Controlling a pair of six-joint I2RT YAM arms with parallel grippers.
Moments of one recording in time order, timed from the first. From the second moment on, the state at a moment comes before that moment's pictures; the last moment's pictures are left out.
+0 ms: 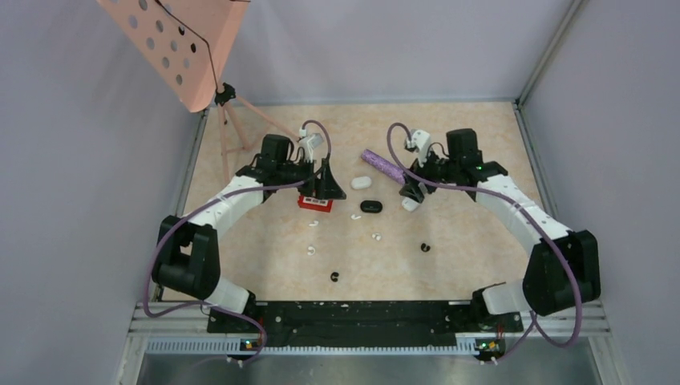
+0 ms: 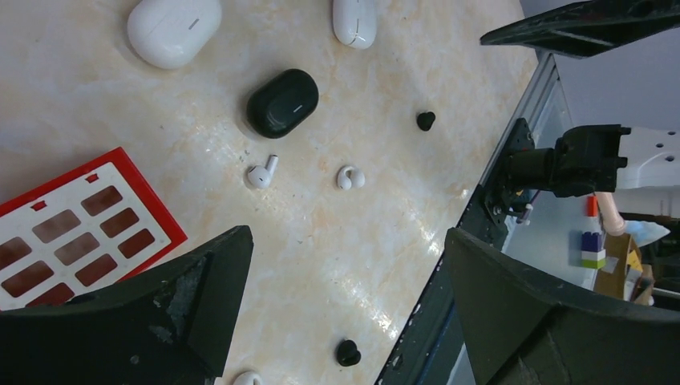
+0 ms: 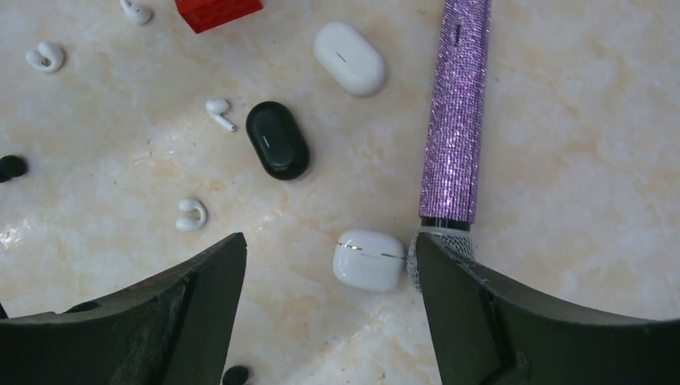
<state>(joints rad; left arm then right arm) -0.32 1.50 1.02 -0.25 0.82 -0.24 0.24 1.34 1.00 -0.39 -0.58 -0.45</state>
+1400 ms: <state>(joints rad) -0.17 1.48 0.79 0.00 0.92 -0.57 0.55 1.82 1.12 -0.30 -0.43 -0.78</state>
